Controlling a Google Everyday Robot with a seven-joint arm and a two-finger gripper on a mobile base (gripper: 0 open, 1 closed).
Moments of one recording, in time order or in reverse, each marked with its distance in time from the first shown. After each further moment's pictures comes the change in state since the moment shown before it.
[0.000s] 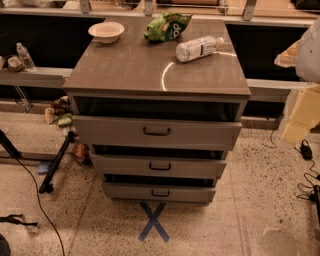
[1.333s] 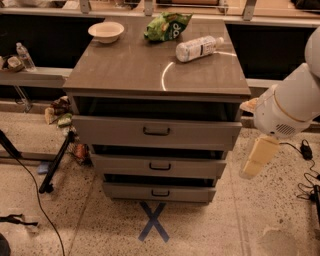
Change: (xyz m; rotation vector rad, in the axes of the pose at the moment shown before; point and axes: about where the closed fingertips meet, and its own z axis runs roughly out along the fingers) arm 0.004 0.015 0.135 -0.072 -0.113 -0.022
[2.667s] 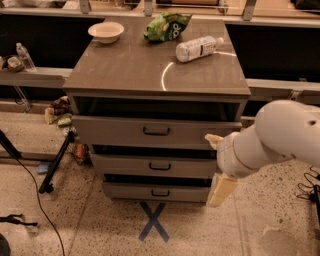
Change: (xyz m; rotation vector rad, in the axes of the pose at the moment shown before) arm -0.025 0.043 0.117 0.017 -0.117 -0.150
